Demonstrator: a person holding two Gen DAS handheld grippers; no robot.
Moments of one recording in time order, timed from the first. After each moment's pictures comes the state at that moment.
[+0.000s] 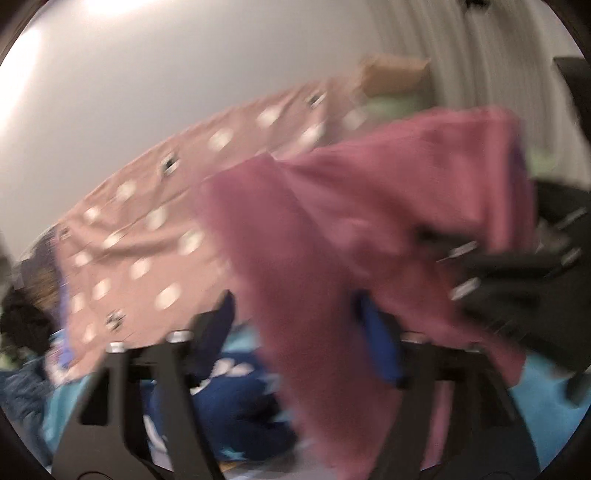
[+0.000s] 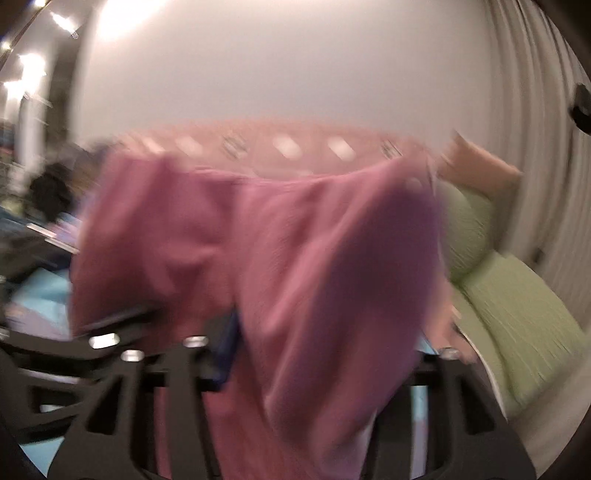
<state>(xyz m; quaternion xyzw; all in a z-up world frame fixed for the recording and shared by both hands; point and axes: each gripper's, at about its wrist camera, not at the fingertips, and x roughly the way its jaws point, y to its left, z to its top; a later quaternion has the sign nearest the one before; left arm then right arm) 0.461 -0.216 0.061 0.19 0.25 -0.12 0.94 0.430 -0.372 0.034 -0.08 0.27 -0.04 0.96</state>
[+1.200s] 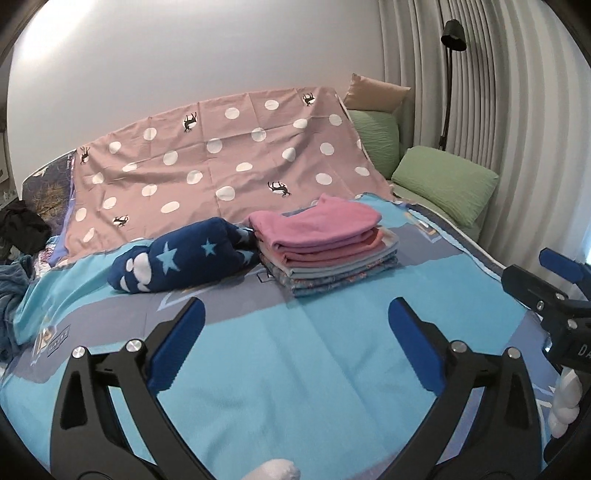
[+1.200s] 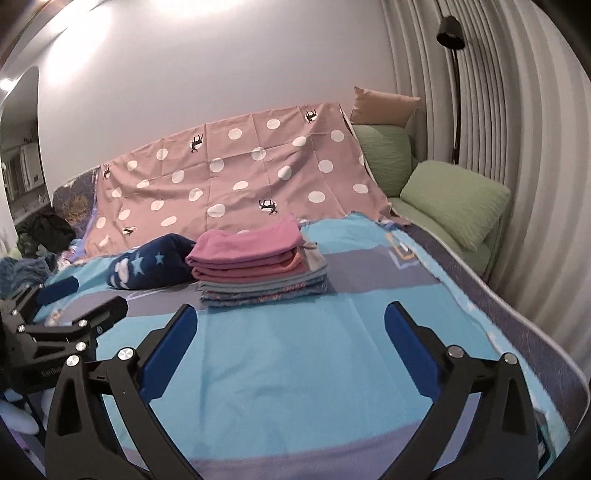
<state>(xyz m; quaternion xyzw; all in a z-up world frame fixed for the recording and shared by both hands) 0.158 -0.116 0.030 0.06 0.25 -0.19 0.95 0.063 -0.346 0.030 0.08 0.24 -0.07 0.96</state>
